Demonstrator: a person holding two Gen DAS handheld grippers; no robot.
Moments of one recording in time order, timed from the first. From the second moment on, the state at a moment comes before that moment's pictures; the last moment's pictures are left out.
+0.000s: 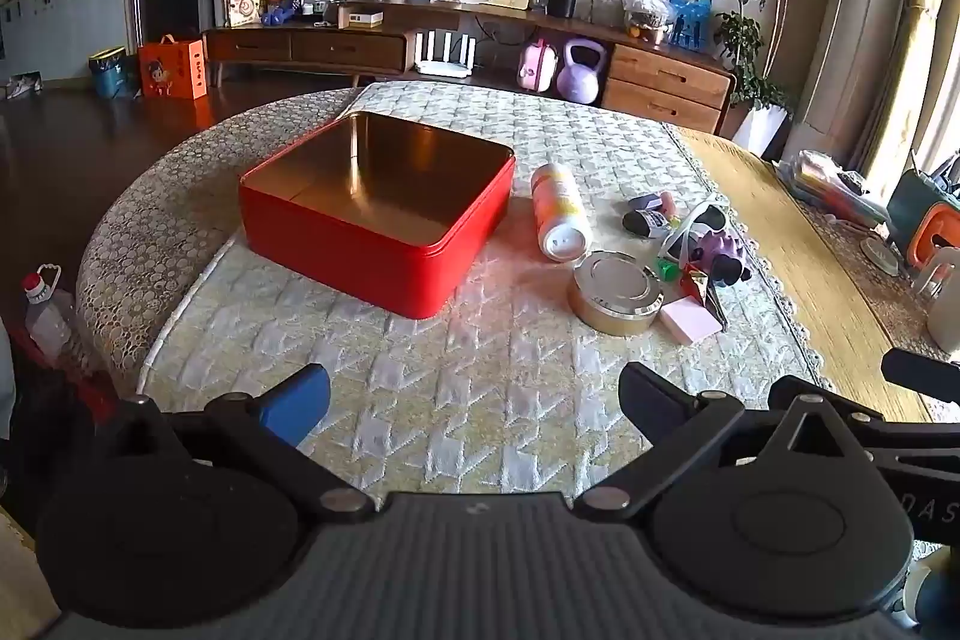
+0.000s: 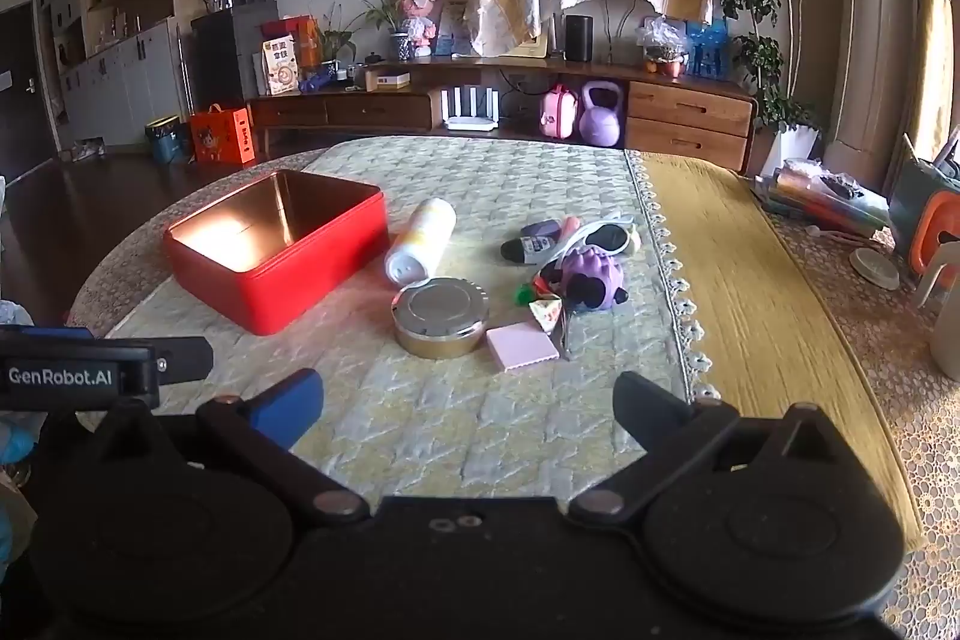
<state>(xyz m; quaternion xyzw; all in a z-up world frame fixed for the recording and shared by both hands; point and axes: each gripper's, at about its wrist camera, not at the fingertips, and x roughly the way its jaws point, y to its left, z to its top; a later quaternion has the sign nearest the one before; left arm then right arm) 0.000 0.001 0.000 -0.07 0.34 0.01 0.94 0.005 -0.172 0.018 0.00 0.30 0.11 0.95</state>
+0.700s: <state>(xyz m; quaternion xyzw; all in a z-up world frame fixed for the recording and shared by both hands) -0.009 0.002 0.007 -0.07 0.33 0.01 0.94 -0.002 -0.179 0.023 0.01 0.28 0.10 0.95</state>
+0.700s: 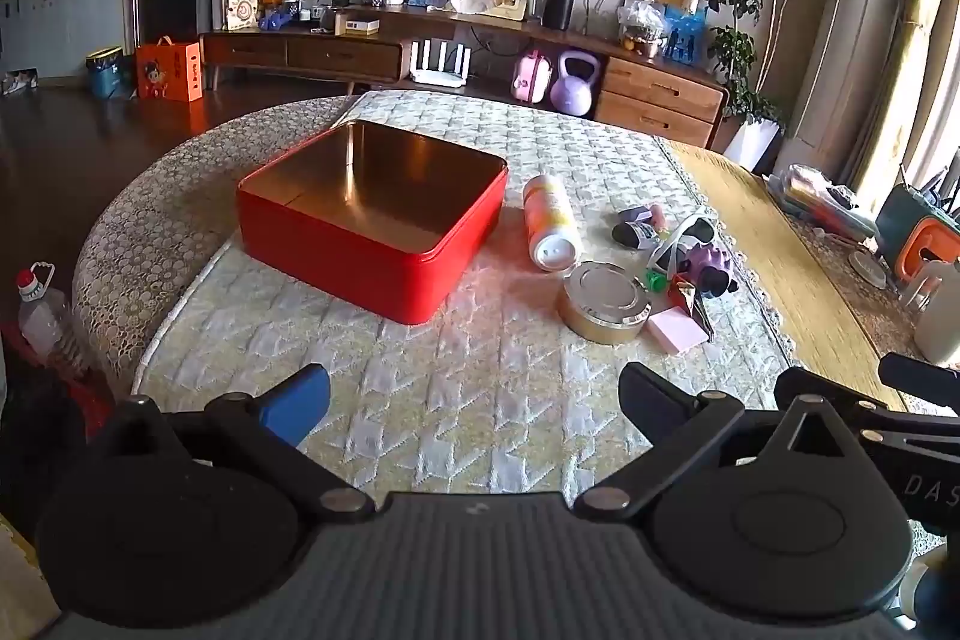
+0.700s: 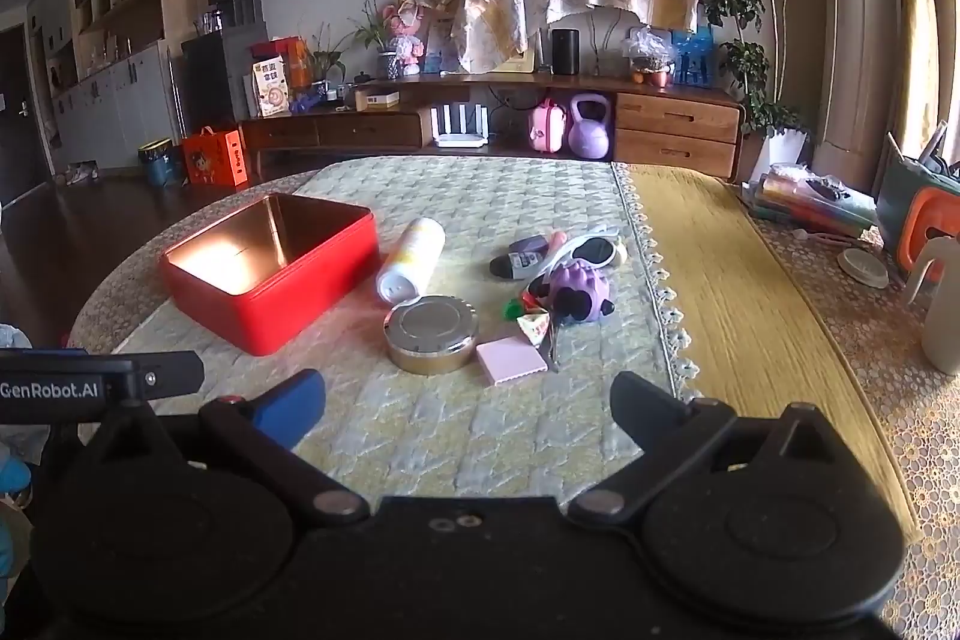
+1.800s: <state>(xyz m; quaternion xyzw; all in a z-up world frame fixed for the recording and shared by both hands) -0.018 0.001 0.014 -0.08 0.29 0.00 0.95 -0.010 -0.178 0.032 0.01 0.25 0.10 0.96</state>
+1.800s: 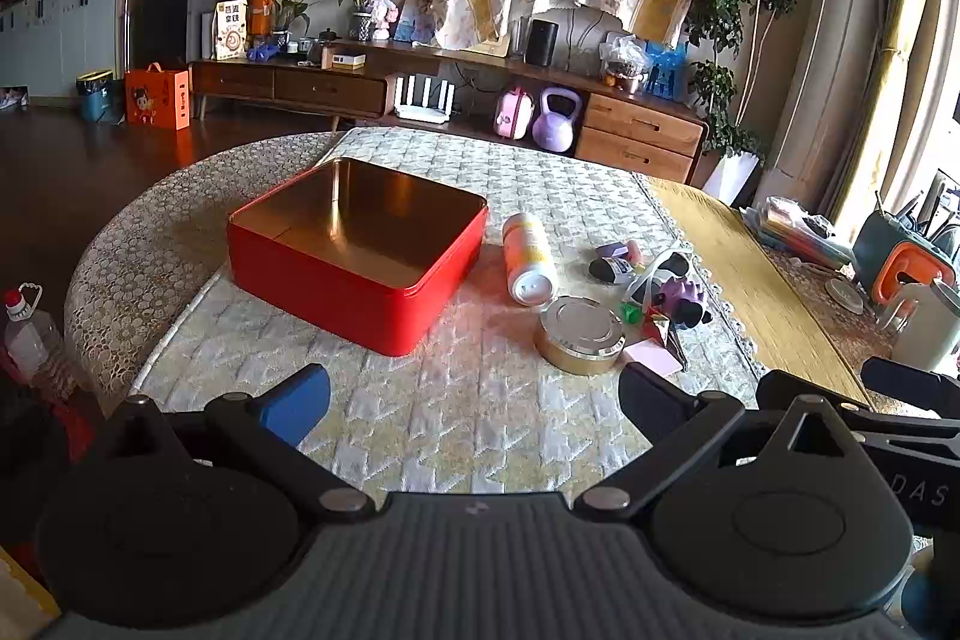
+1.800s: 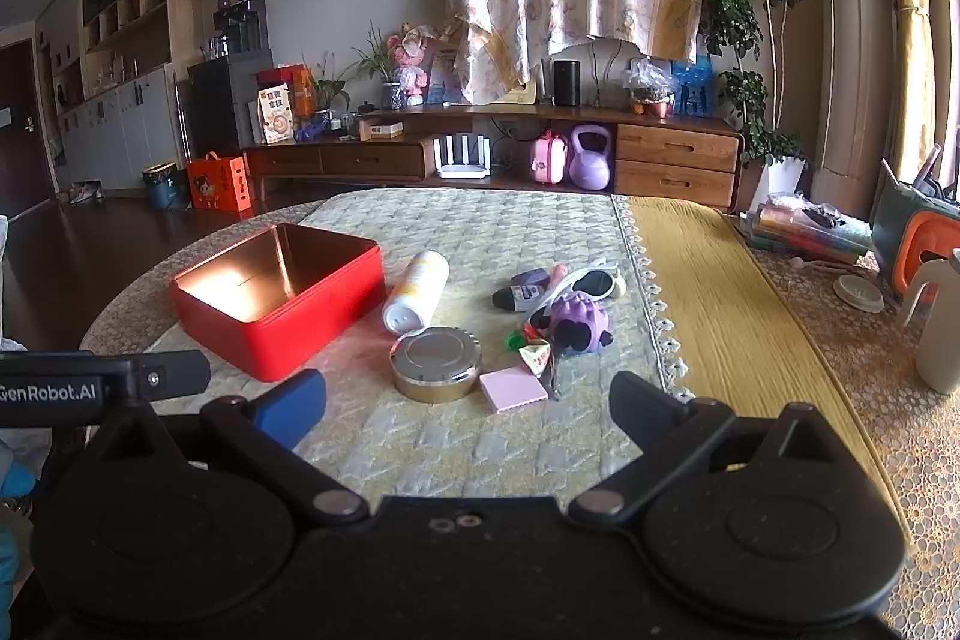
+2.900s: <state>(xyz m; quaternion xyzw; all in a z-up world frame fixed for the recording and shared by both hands) 0.123 -0.073 -0.028 -0.03 0.36 -0.05 0.93 0.068 -0.192 -0.026 -0.06 0.31 0.16 0.94</state>
